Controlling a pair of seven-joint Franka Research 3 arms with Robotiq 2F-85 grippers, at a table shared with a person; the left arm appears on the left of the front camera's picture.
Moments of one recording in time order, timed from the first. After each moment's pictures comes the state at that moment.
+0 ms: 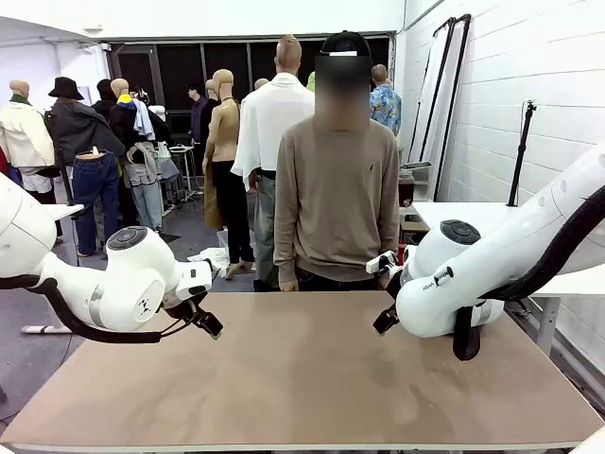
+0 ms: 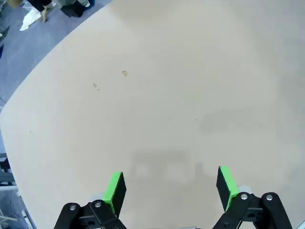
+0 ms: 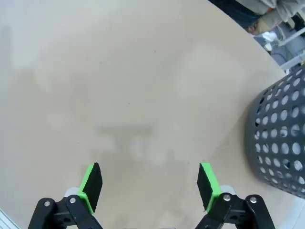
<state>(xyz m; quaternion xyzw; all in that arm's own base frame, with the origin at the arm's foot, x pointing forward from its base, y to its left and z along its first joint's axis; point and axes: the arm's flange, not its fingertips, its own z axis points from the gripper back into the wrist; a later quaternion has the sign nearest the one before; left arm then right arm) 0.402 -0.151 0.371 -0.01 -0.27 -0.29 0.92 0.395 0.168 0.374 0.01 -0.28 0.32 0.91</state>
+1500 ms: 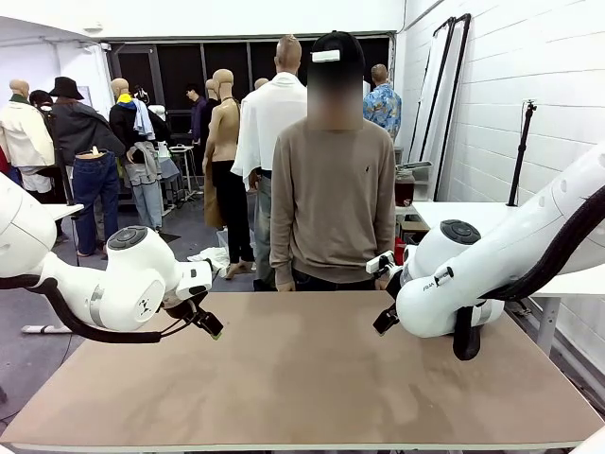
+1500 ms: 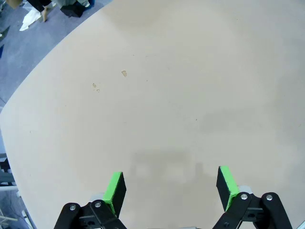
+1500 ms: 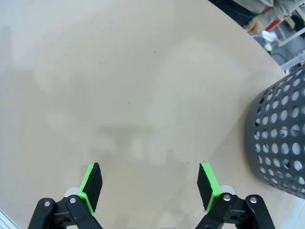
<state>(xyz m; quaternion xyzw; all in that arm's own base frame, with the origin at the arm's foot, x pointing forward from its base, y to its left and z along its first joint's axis) 0.402 -0.151 0.371 -0.01 -0.27 -0.30 0.92 0.395 0.168 0.374 0.01 -0.28 0.32 0.91</state>
